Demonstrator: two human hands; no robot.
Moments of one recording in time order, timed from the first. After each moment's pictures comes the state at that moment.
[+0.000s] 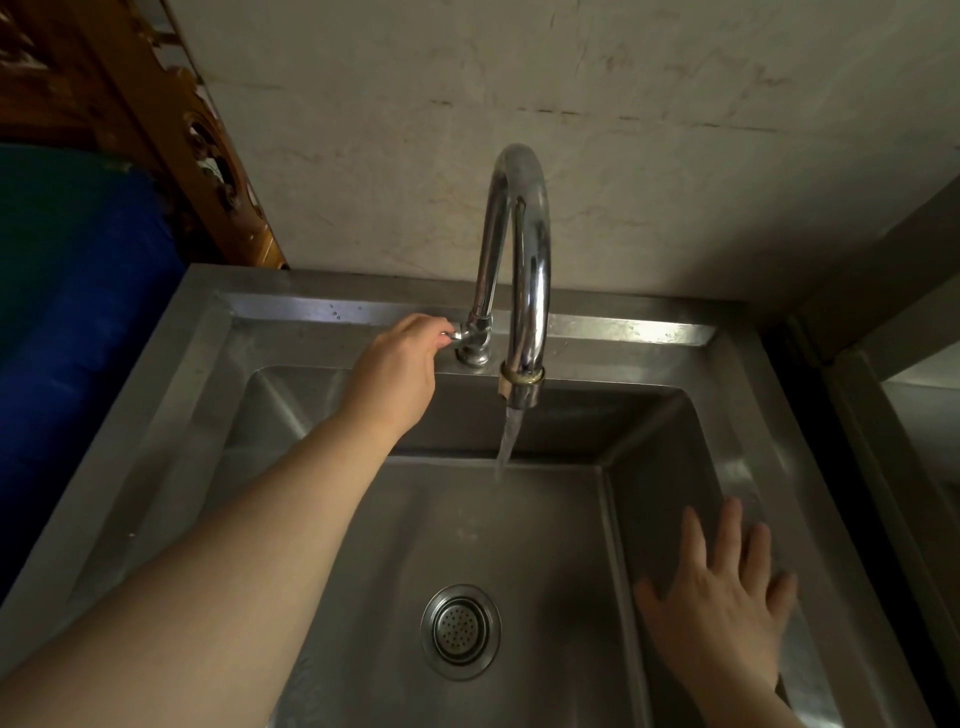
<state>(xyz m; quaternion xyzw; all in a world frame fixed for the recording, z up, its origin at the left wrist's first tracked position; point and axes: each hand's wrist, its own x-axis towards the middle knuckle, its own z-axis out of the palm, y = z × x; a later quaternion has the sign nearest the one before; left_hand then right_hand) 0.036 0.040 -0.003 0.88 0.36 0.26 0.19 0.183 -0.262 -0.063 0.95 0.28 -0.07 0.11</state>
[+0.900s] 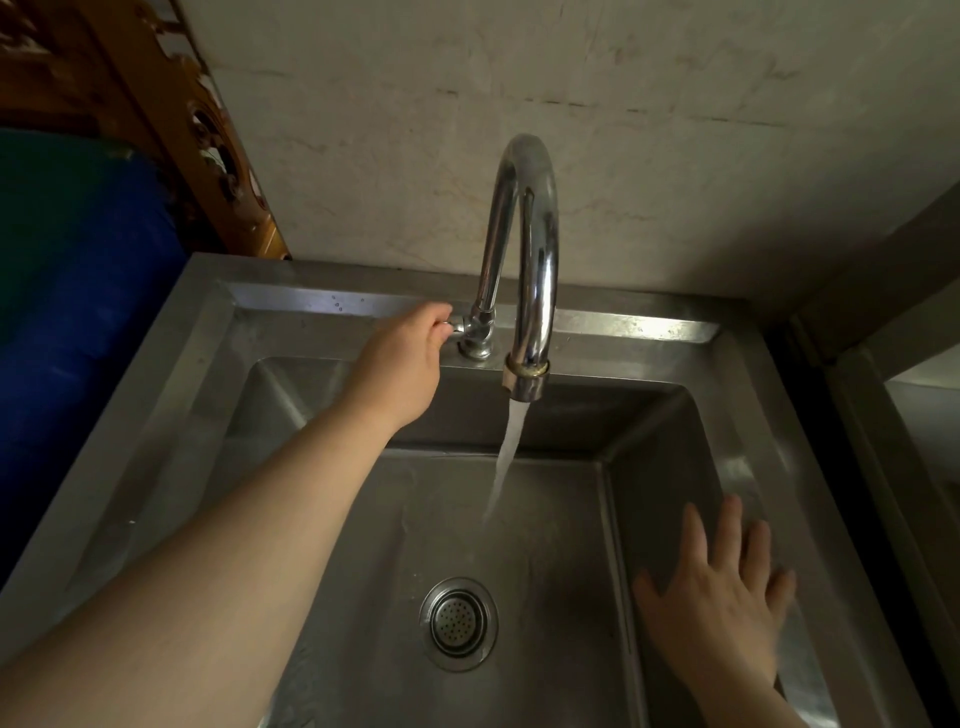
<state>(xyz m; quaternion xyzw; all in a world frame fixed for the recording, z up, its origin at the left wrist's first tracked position) 0.037 0.042 -0.003 0.83 0.41 0.21 0.30 0.186 -0.265 -0.069 0.95 0.28 -0.06 0.09</state>
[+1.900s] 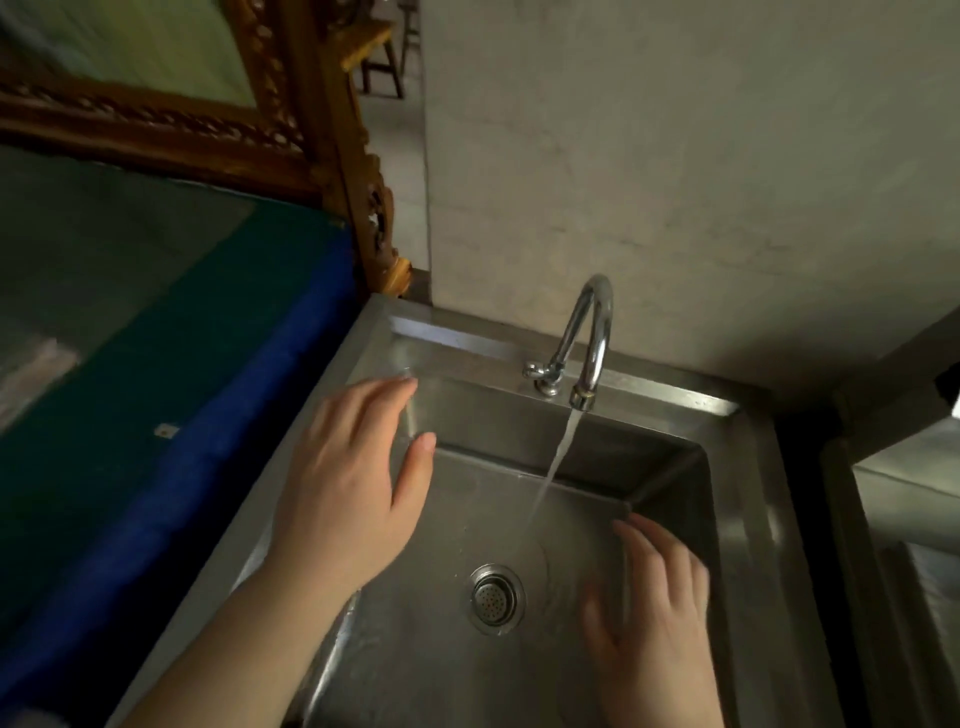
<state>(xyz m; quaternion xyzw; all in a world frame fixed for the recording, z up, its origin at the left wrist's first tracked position) -0.139 -0.132 0.177 0.82 0.49 0.28 0.10 0.054 -0.284 0.122 0.80 0.52 -0.02 -0.31</state>
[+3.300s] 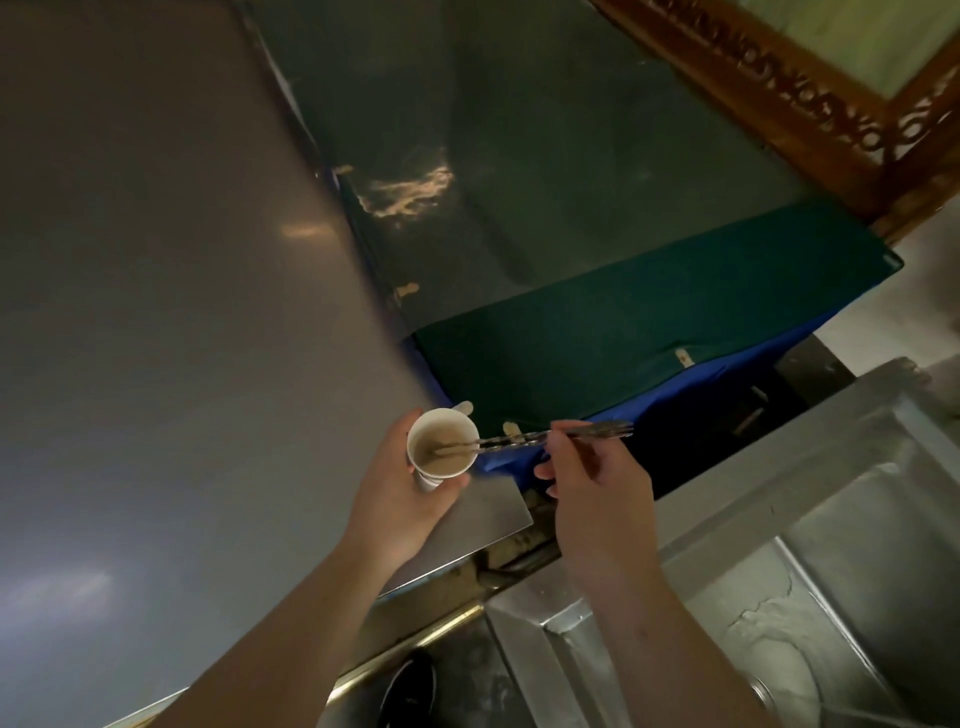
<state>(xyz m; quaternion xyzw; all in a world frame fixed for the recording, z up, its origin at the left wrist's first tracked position) -0.534 -0.263 0.017 0.36 0.76 0.45 0.31 -0.376 -0.182 0.089 0.60 0.57 -0.48 -0.27</state>
